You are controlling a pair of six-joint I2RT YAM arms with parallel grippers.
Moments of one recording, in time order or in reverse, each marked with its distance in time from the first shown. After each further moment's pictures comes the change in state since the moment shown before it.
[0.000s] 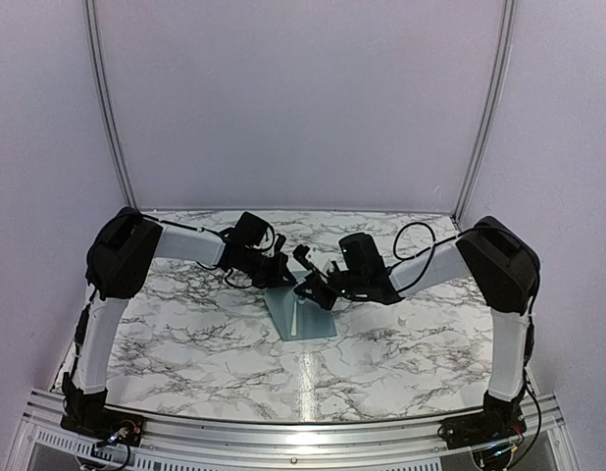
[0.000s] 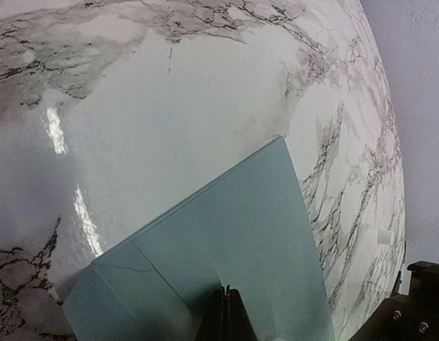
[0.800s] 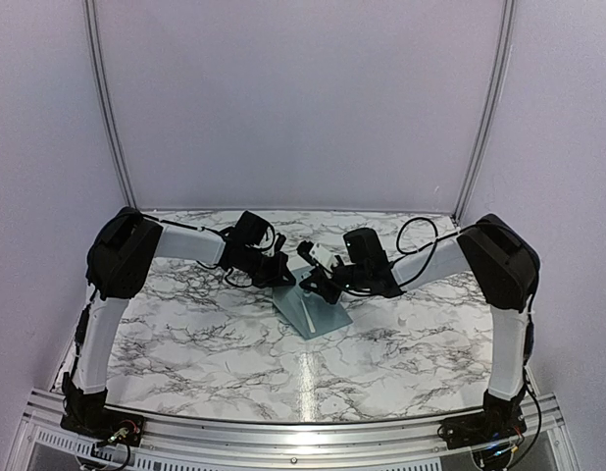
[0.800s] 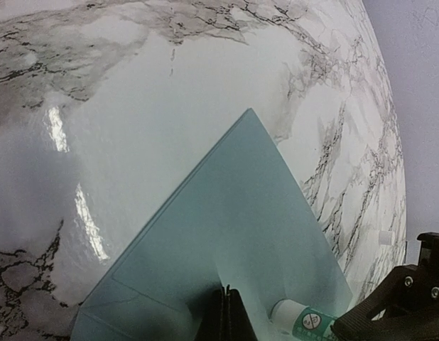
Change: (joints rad) left arm 0.002 0.004 0.014 -0.016 -0.002 0.004; right arm -0.045 0.017 0.037 -0.034 -0.008 -0.087
